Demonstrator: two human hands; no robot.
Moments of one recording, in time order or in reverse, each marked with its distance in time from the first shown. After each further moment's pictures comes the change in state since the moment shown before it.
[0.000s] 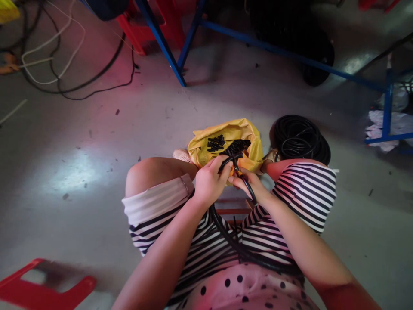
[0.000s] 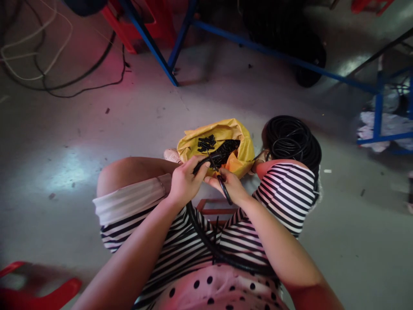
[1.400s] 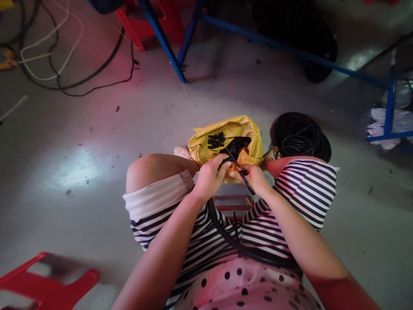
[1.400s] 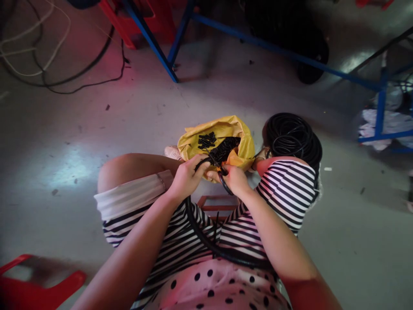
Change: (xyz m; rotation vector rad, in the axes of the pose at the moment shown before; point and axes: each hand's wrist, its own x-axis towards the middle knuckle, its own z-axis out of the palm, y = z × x) left_hand 0.002 -0.013 0.002 -0.105 -0.159 -0.003; right_hand 0.009 -0.002 -0.013 -0.489 0.134 0.101
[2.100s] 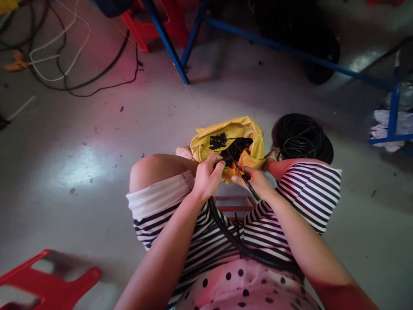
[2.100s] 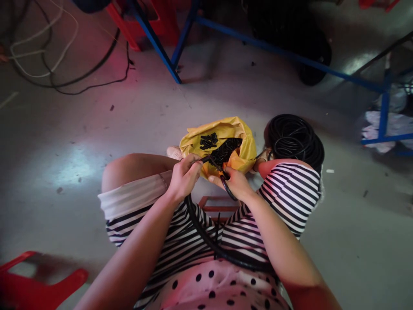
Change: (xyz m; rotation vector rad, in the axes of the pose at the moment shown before) left_hand 0.000 0.003 -0.007 -0.156 0.124 -0.219; right_hand -0.013 -0.007 -0.005 0.093 -0.081 0.007
